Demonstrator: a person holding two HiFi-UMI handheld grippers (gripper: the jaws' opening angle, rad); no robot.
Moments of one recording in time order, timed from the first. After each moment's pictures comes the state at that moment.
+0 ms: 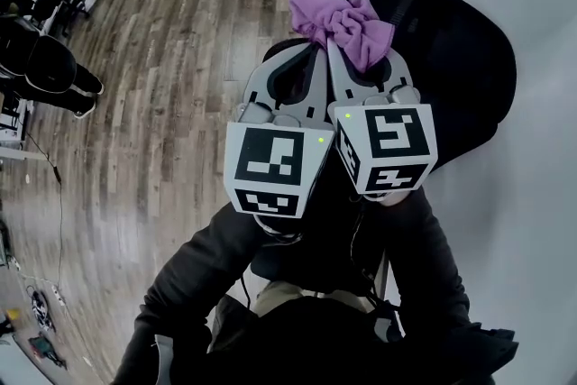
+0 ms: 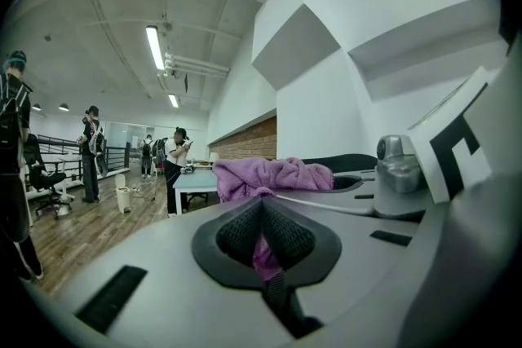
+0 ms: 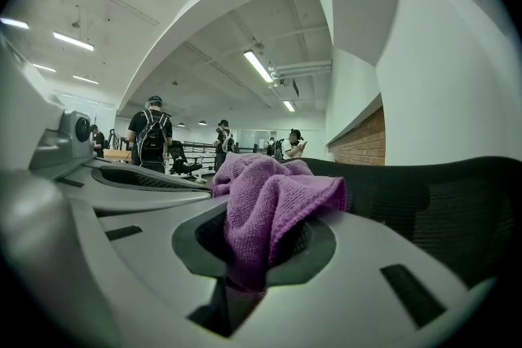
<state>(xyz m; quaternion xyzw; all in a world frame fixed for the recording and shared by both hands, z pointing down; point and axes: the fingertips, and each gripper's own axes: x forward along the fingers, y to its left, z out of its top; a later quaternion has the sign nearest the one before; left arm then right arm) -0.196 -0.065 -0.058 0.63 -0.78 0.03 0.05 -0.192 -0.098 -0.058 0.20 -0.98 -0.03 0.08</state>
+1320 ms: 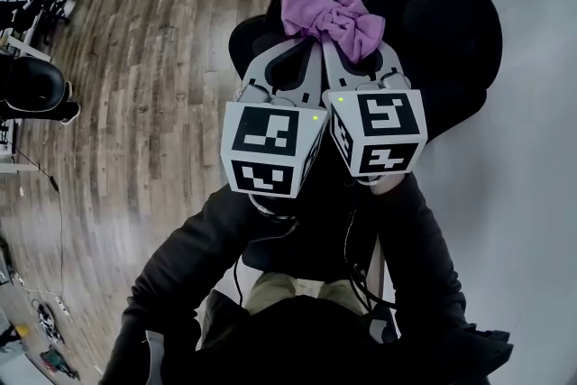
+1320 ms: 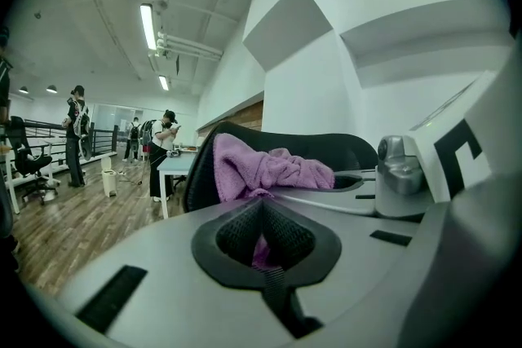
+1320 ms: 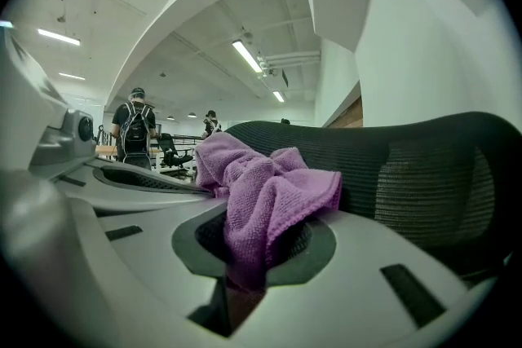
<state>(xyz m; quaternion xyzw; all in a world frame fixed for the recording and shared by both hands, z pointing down) -0.151 -0.091 -0.014 0.66 -0.74 0.03 0.10 -0.144 -0.124 -0.016 0.24 -0.96 -0.01 0.11</state>
